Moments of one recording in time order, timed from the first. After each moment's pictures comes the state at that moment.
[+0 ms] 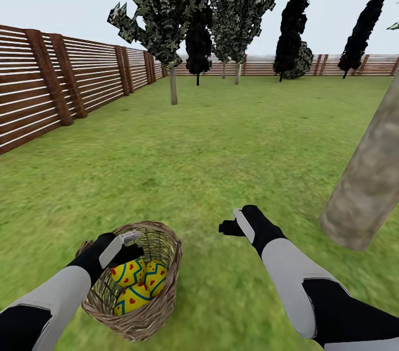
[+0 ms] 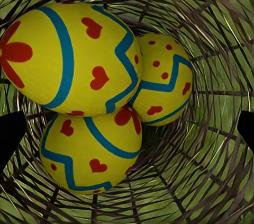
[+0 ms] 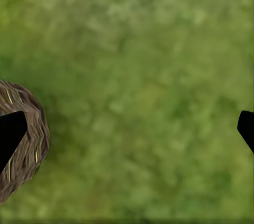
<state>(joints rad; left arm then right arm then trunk) -0.84 0.11 -0.20 -0.38 0.60 0.65 0.20 -0.98 0.17 -0.06 -0.41 -0.09 0.76 -0.13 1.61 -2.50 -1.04</state>
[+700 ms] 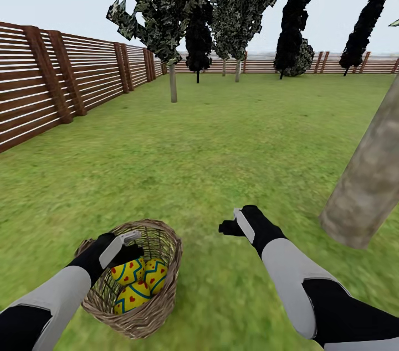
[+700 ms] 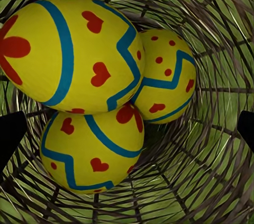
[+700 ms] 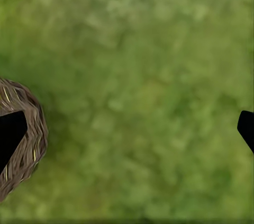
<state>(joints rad) -0.84 0.11 -0.21 -0.38 0.60 0.65 0.20 -0.98 0.17 -0.06 -0.41 -0.09 0.76 -0.13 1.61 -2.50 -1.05</state>
